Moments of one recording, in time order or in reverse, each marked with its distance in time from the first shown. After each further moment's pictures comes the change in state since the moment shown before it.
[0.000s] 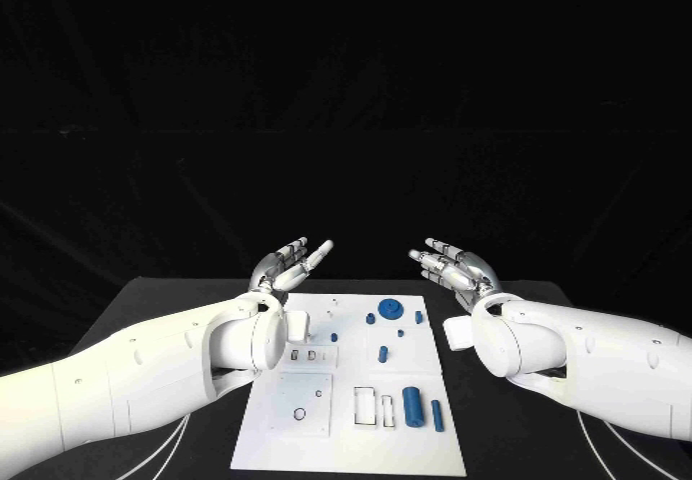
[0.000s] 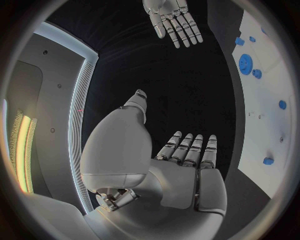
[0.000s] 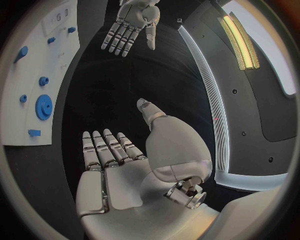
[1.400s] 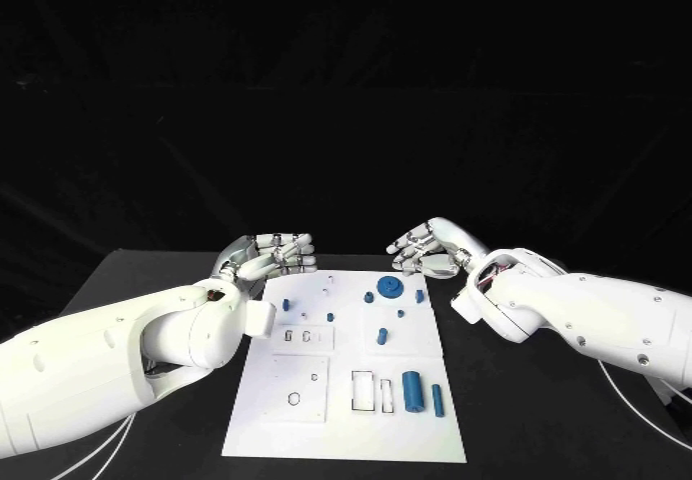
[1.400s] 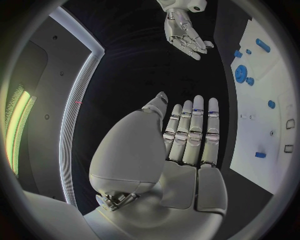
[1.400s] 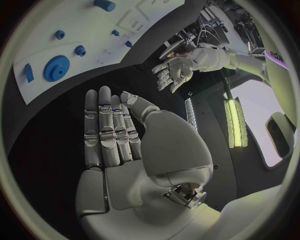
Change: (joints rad) left arm 0.052 -0.225 0.021 0.244 -0.007 0.120 -0.039; left_hand 0.219 0.125 0.094 -0.080 -0.004 0.690 0.062 0.120 0.047 0.835 -0.020 0.115 0.045 0.877 -0.084 0.180 0.109 0.109 0.633 0.000 0.387 0.155; right arm 0.112 0.016 -0.016 -0.053 -0.918 0.086 -0.231; right_hand 0.174 -0.082 0.170 -0.162 -0.033 0.769 0.033 0.060 0.042 0.895 -0.166 0.045 0.036 1.084 -0.228 0.157 0.105 0.101 0.683 -0.143 0.652 0.318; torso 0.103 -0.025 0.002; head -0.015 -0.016
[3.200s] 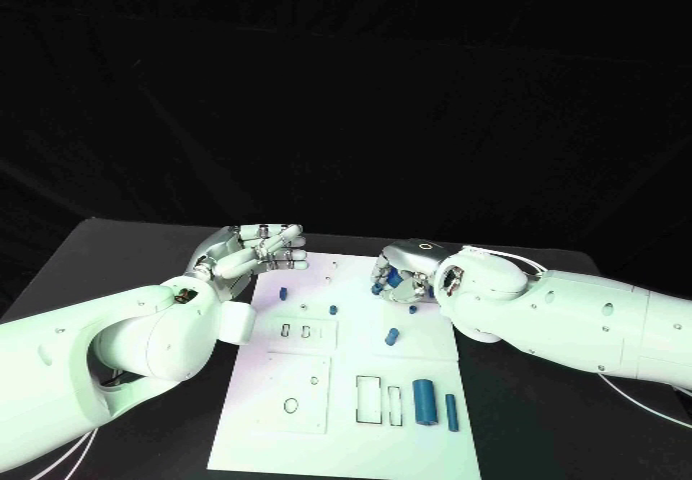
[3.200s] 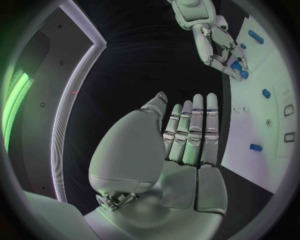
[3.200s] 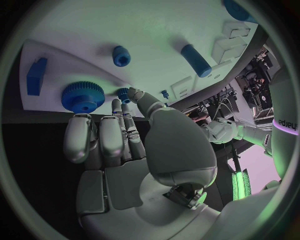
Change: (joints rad) left arm 0.085 -0.085 0.006 0.124 -0.014 0.025 -0.002; left_hand -0.009 -0.009 0.009 0.004 0.000 0.010 -0.004 -0.019 -0.002 0.015 -0.001 -0.035 -0.003 0.018 -0.004 0.017 0.023 0.000 0.048 -0.034 0.110 0.059; right arm 0.045 0.086 0.003 -0.012 -0.638 0.185 -0.315; right_hand -0.047 -0.068 -0.016 0.080 0.068 -0.001 -0.018 -0.018 0.009 -0.179 -0.003 0.091 0.004 0.089 -0.026 1.052 0.928 -0.078 0.431 -0.020 0.634 0.810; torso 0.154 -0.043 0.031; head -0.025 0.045
